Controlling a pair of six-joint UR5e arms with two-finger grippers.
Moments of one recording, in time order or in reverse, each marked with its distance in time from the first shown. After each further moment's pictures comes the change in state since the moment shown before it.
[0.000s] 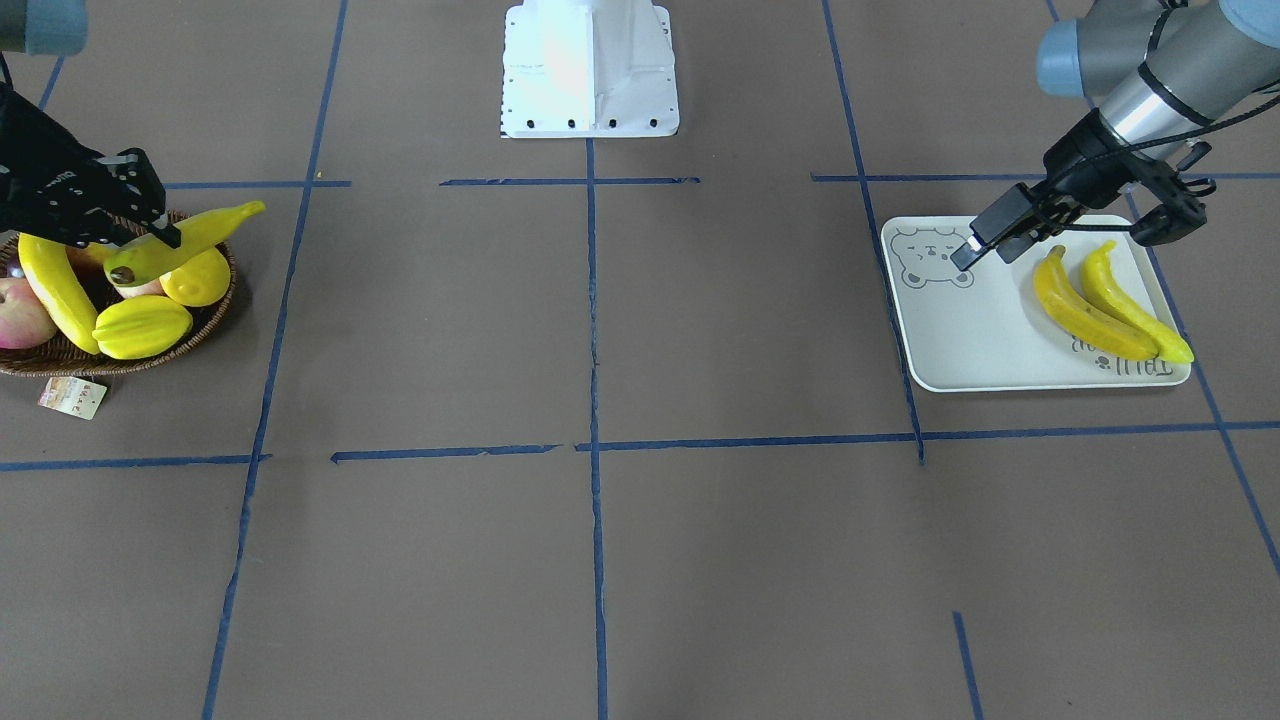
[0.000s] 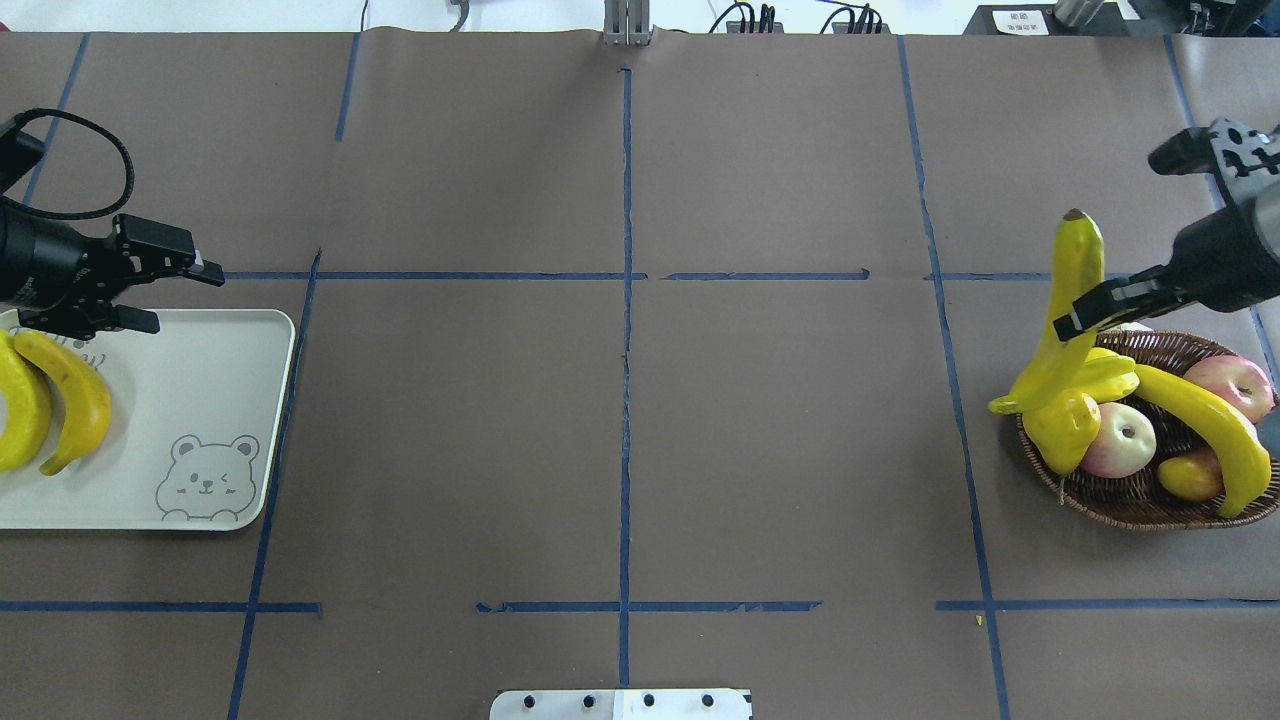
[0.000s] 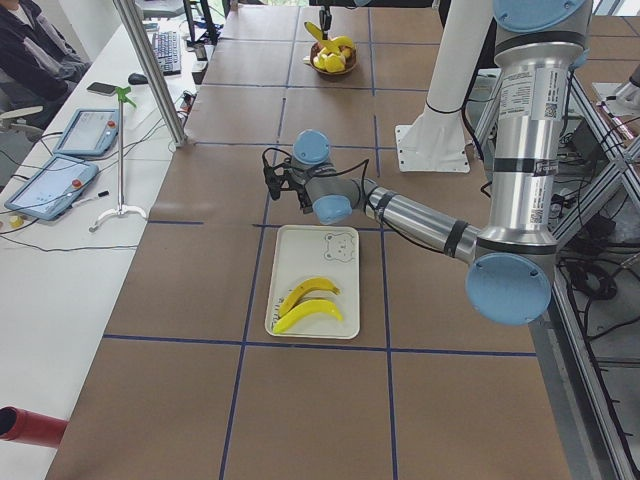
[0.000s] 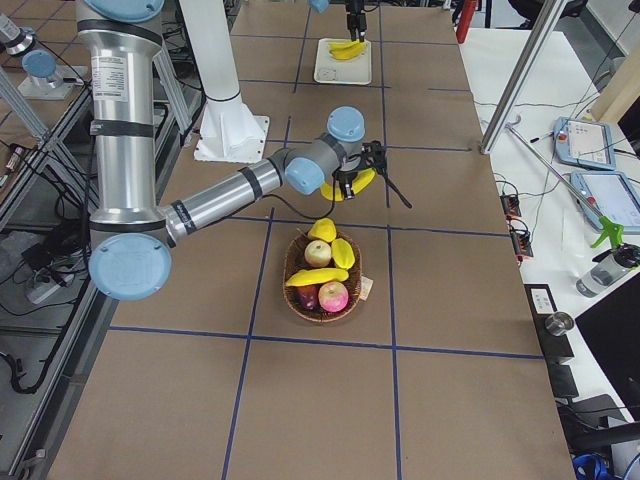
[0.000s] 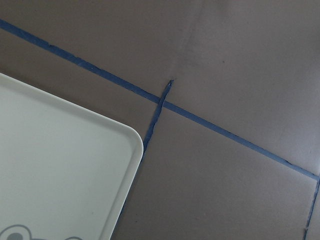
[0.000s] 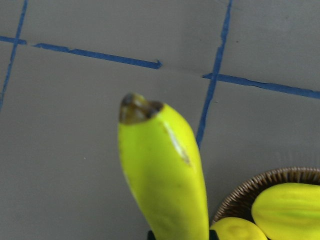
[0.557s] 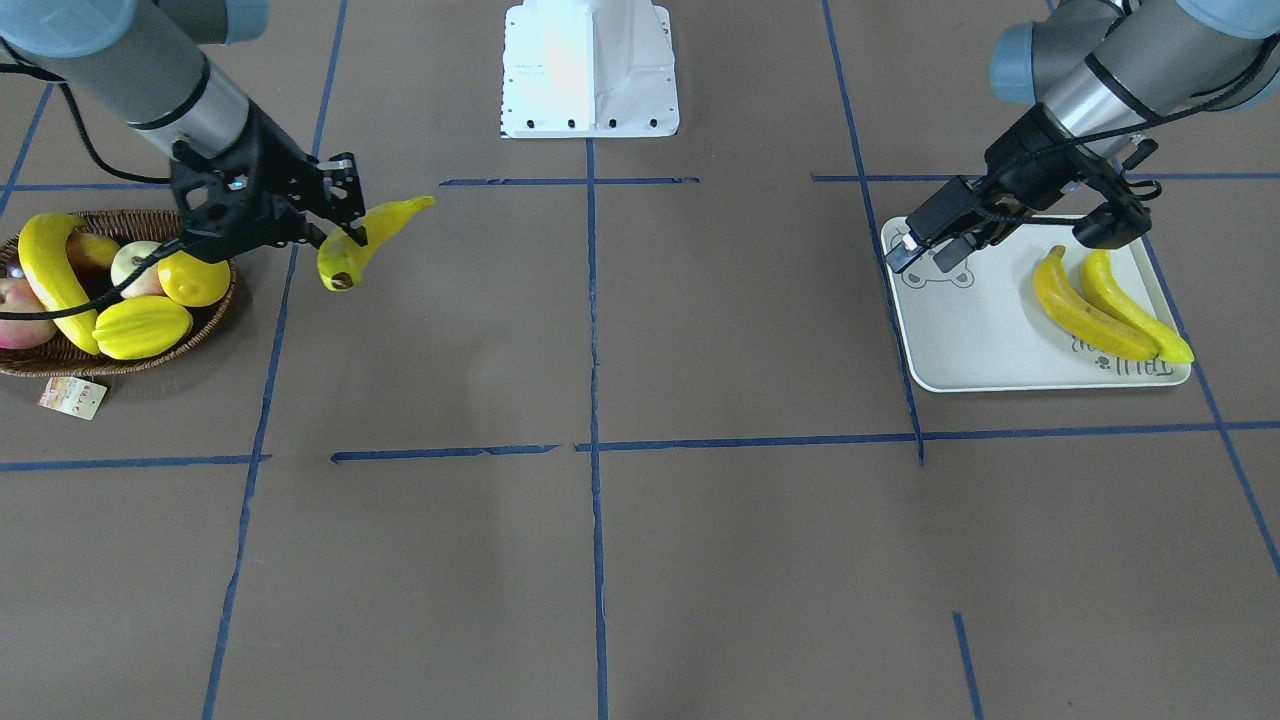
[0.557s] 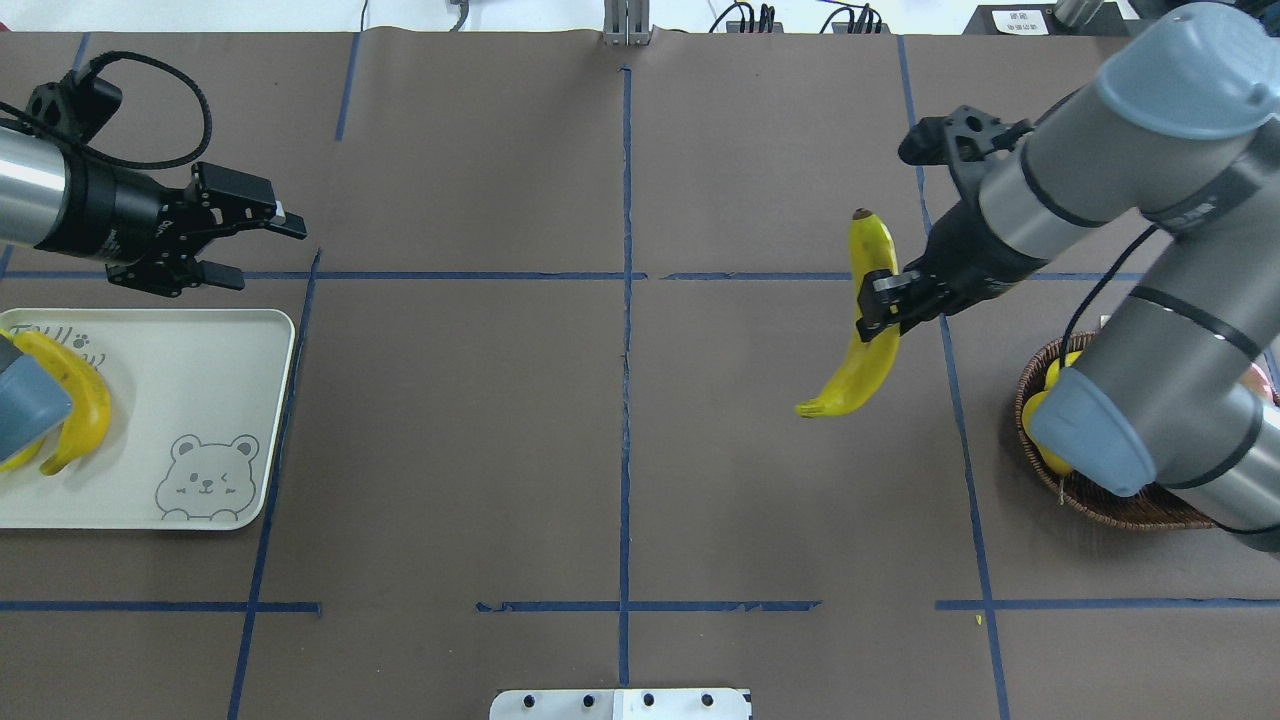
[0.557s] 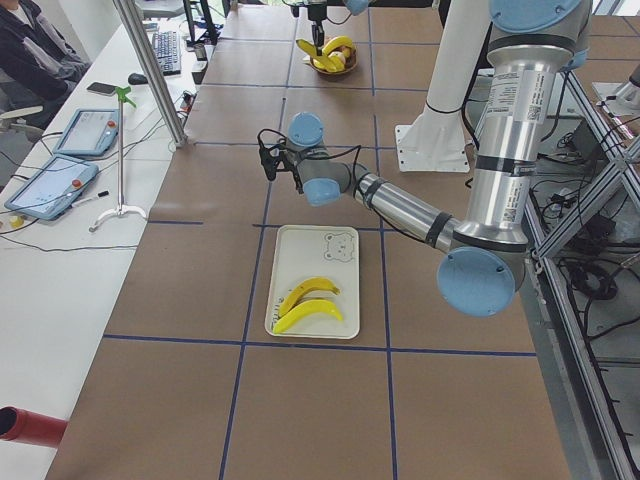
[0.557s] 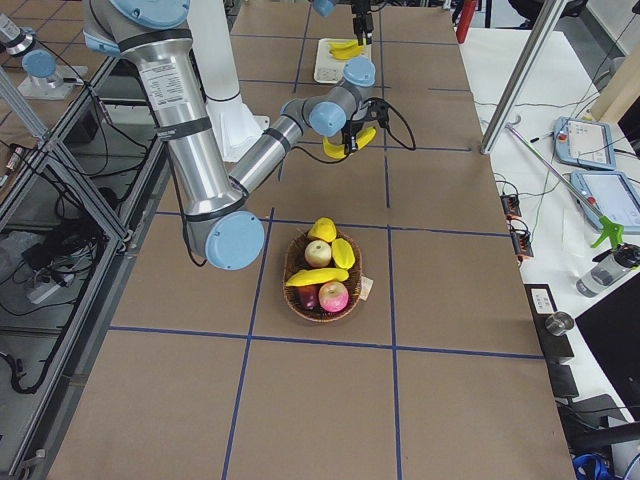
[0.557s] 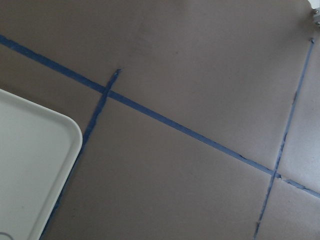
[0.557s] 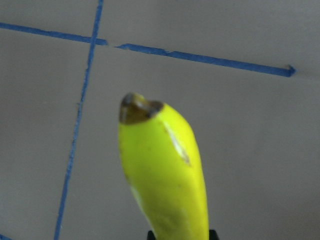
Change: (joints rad) left arm 0.038 -0.164 0.004 -0.012 0.037 -0.059; right arm -0.209 0.343 -0.060 -0.212 -0.093 0.190
